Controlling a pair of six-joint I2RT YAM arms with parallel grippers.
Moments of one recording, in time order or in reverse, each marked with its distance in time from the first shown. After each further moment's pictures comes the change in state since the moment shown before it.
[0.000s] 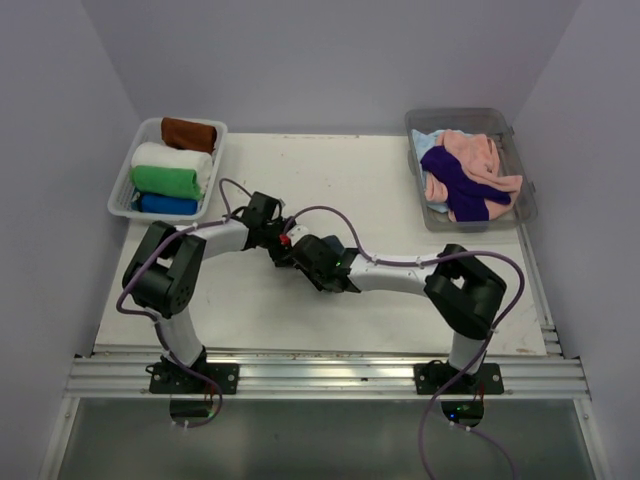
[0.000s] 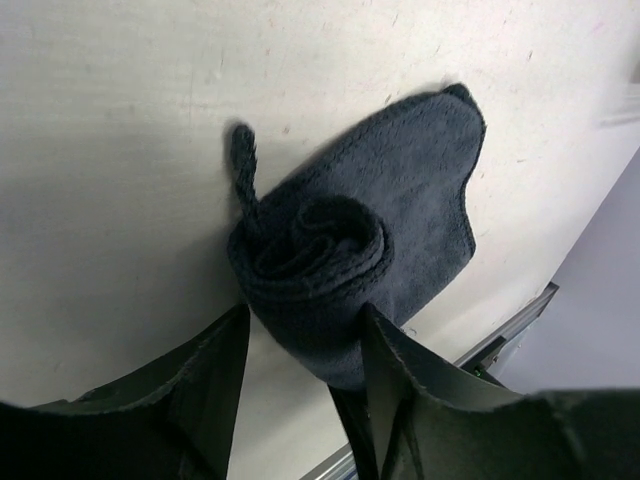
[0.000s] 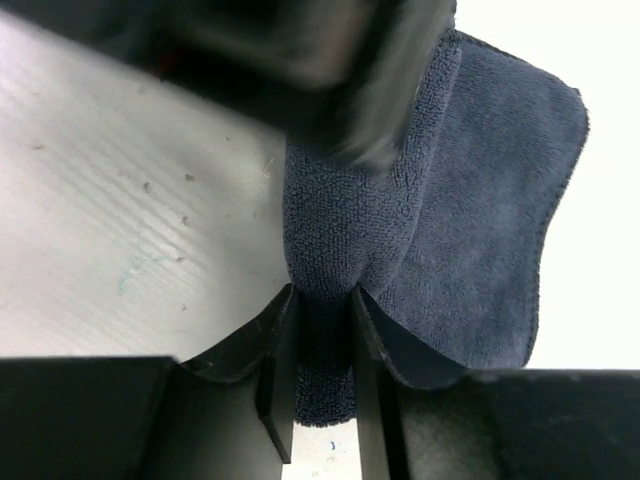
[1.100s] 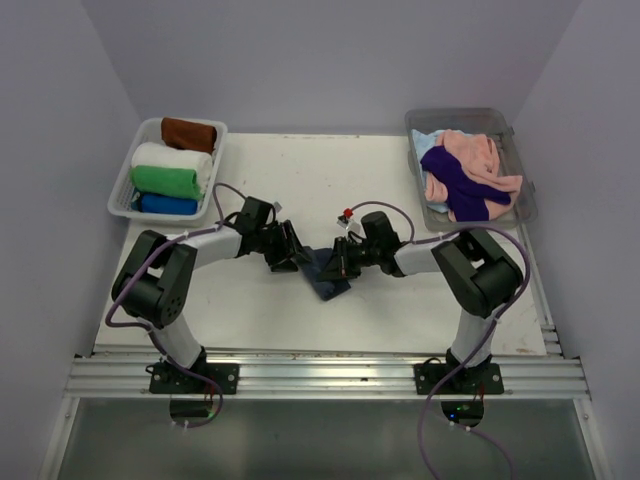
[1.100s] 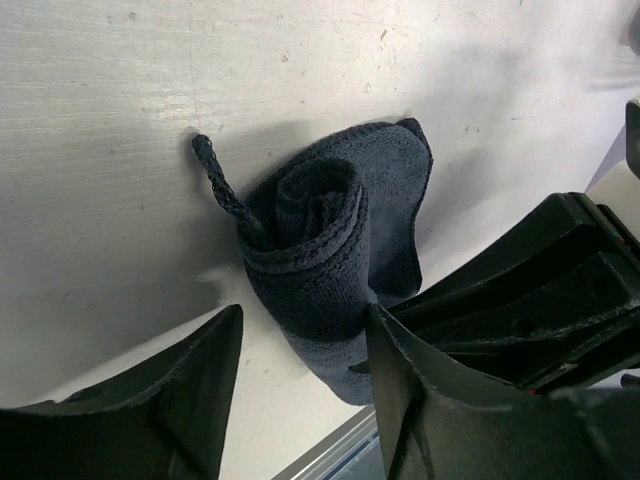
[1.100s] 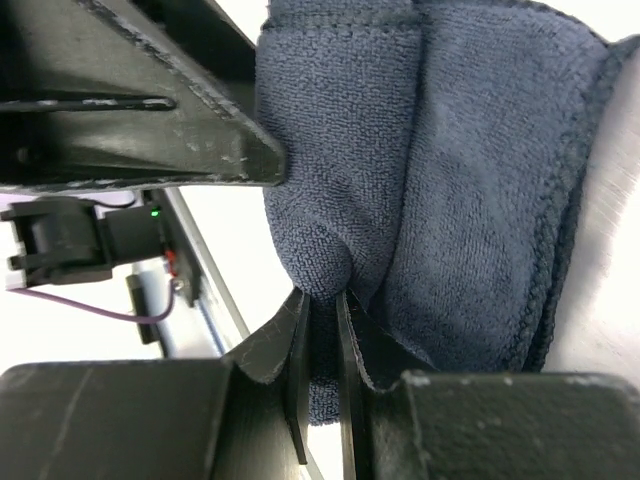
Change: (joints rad) left arm 0.013 -0.106 -0.105 0.028 0.036 0.017; right arm -0.469 0.006 -0.339 0.610 -1.131 0.554
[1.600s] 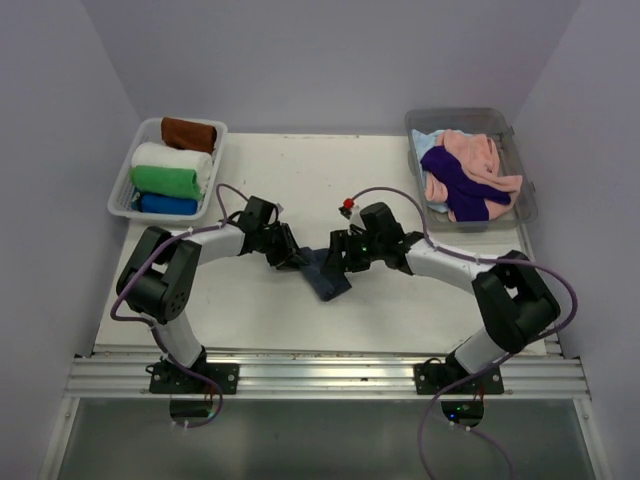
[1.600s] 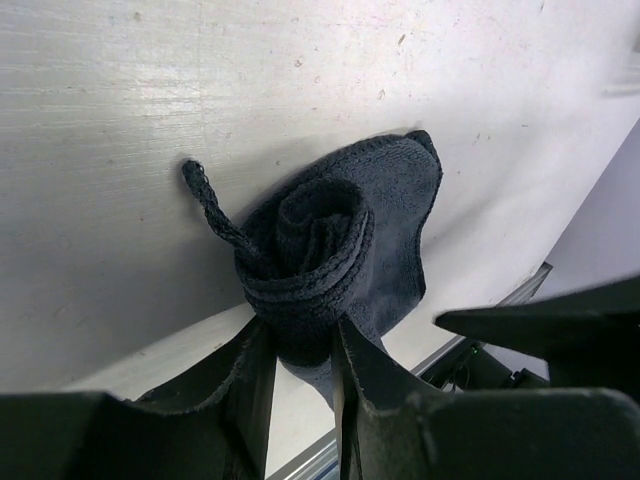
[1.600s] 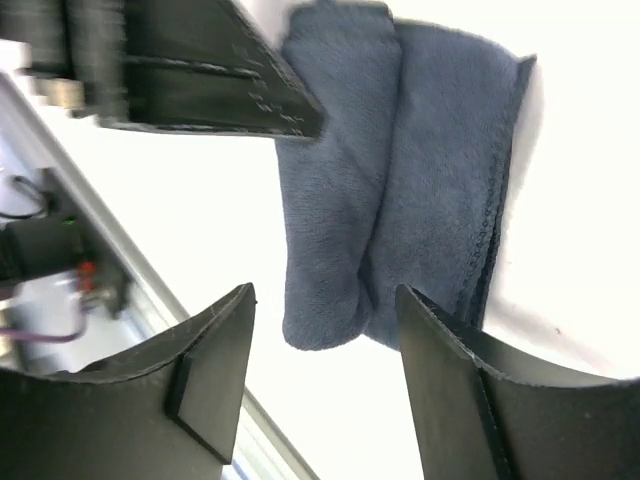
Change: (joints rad) left arm -0.007 0.039 0.026 -0.015 0.002 -0.024; right arm 0.034 -0.225 0.054 -0.354 0.233 -0.189
